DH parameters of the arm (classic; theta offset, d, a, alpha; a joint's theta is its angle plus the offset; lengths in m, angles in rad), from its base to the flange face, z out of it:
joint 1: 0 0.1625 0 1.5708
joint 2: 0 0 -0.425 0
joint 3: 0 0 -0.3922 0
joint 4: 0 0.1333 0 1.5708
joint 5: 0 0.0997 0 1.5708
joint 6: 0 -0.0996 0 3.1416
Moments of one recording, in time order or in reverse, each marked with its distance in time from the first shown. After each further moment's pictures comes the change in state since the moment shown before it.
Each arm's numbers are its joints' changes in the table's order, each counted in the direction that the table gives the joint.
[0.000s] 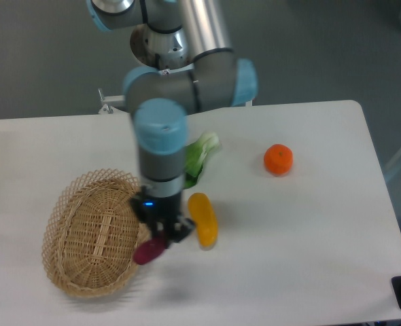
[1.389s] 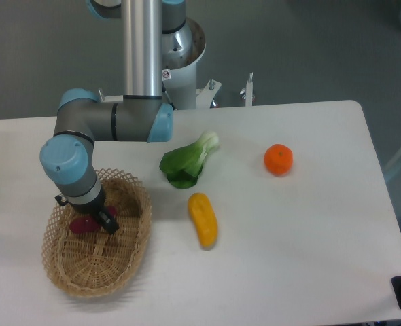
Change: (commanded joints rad) arm -0.432 -0.097 -0.207 0.021 0.158 0.083
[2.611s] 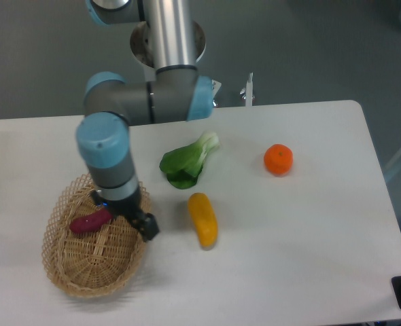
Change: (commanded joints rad) arm 0.072 0.071 0.017 -0.040 0.014 -0.006
